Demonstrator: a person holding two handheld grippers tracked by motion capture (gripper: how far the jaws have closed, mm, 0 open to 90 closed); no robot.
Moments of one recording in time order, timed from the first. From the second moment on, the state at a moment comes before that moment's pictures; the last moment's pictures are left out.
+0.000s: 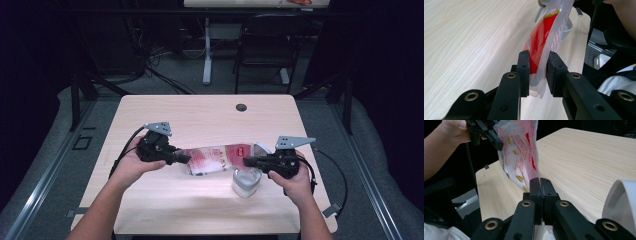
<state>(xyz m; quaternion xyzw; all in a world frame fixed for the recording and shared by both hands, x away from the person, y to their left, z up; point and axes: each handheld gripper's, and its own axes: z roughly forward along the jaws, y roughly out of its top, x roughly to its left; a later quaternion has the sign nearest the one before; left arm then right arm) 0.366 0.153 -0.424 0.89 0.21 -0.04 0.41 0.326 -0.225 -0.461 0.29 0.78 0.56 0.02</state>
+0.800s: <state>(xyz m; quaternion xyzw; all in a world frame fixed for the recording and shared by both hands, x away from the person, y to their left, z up) 0.359 0.159 -0.448 0.89 0.22 -0.03 0.40 0.323 -0.217 -0.455 0.28 0.77 0.58 0.03</state>
